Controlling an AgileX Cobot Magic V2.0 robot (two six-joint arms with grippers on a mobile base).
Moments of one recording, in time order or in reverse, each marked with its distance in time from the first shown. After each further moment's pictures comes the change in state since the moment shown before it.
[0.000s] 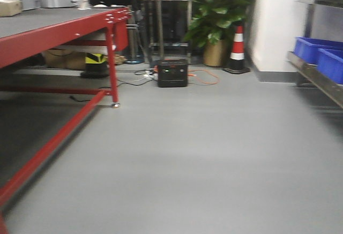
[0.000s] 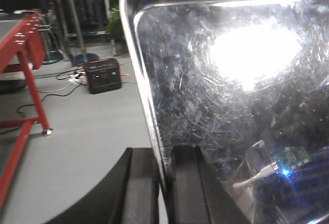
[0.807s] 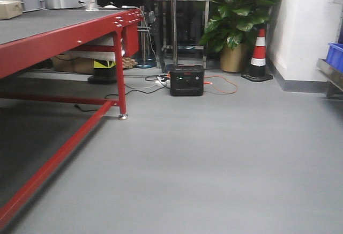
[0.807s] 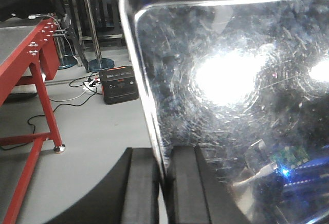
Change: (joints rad) left arm 0.000 0.000 0.000 0.000 0.000 0.000; right arm 0.000 0.000 0.000 0.000 -0.002 0.000
